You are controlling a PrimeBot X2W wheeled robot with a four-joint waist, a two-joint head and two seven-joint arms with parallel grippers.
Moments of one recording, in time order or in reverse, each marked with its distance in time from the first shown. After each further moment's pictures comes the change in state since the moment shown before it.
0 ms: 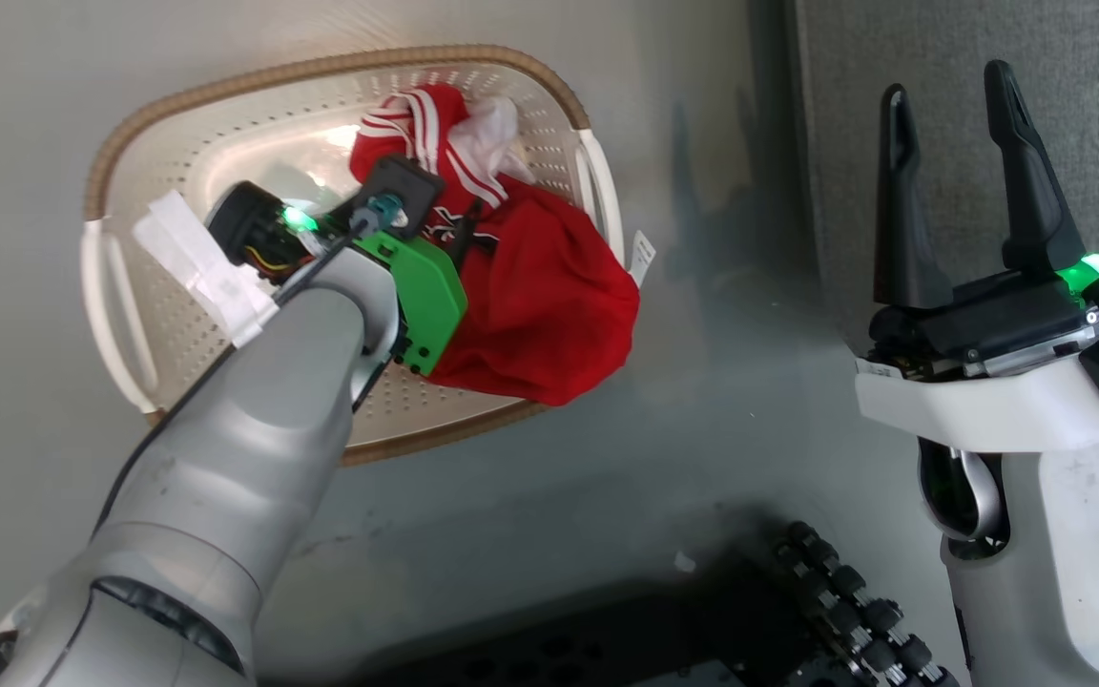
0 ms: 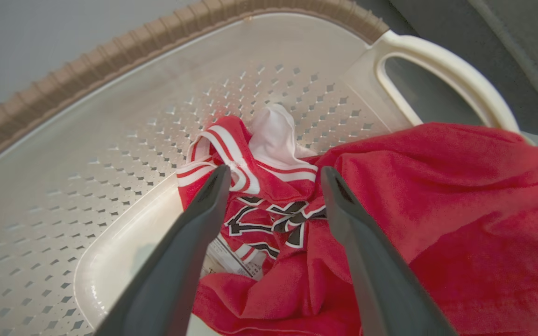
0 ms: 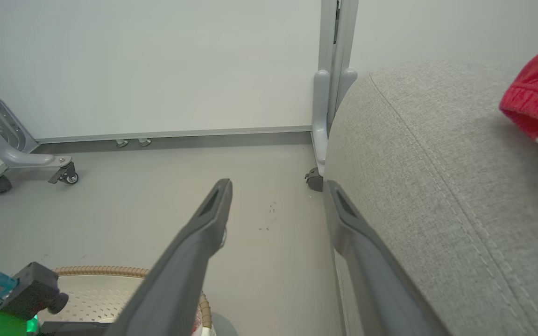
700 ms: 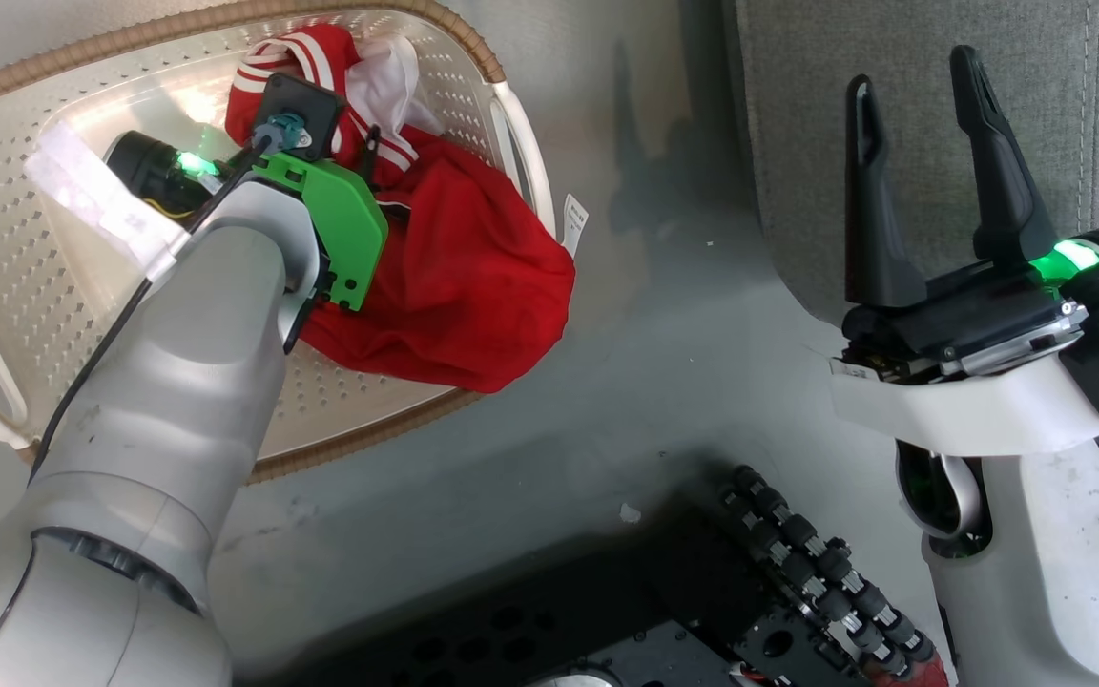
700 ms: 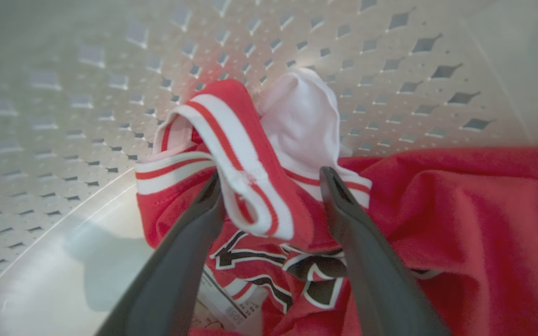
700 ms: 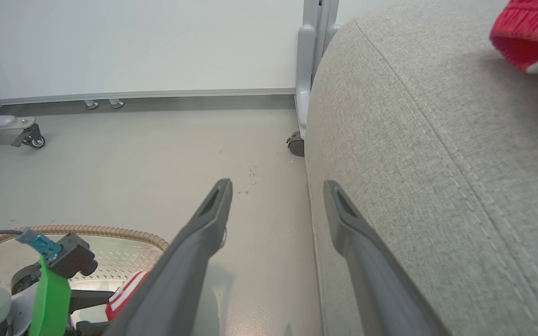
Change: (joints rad) left arm -0.126 0.035 0.010 0.142 -0.072 0.031 0.018; right arm -0.023 0.002 0.050 -0.012 0.019 0.000 0.000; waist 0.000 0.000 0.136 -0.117
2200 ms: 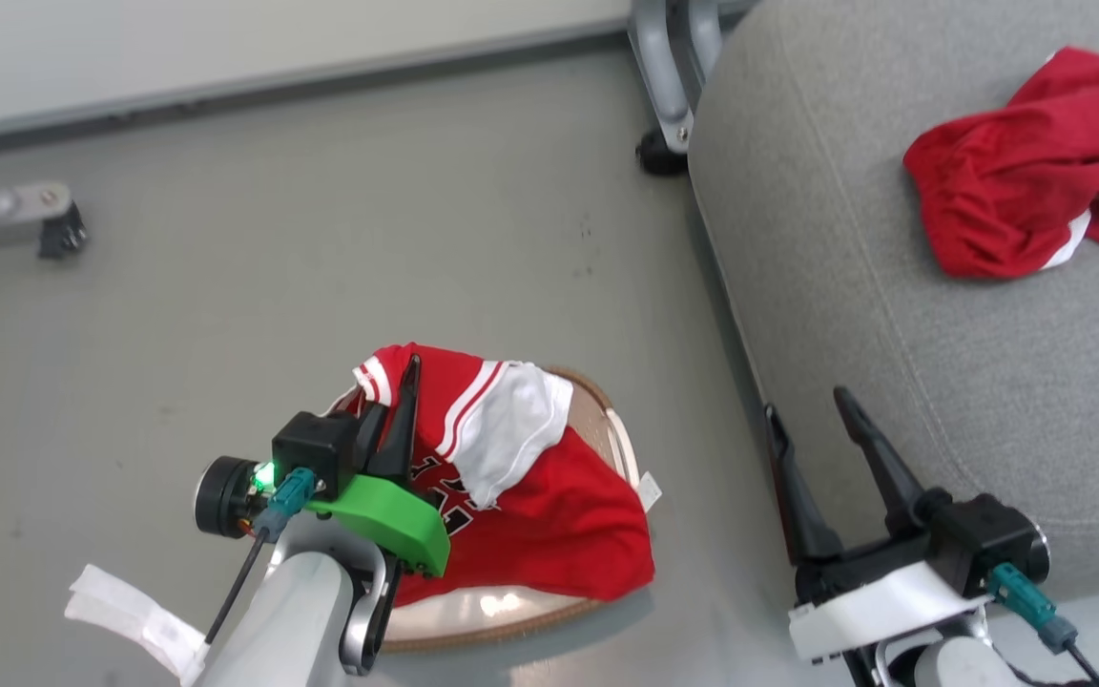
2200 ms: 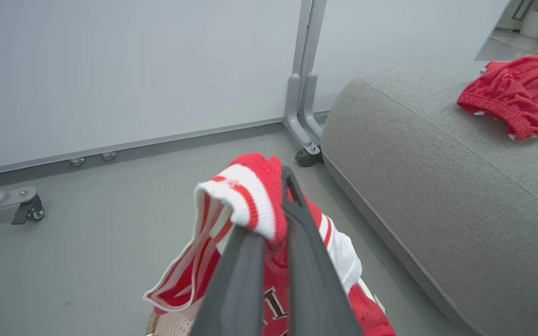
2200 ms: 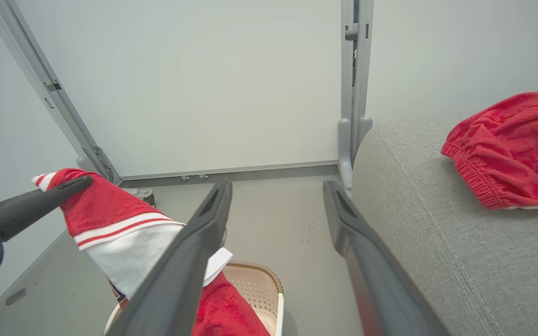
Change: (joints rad) left arm 0.795 0.022 0.375 -0.789 0.115 0.111 -0.120; right arm 0.365 0.000 0.046 0.215 -0.002 0.000 0.000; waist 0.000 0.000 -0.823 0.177
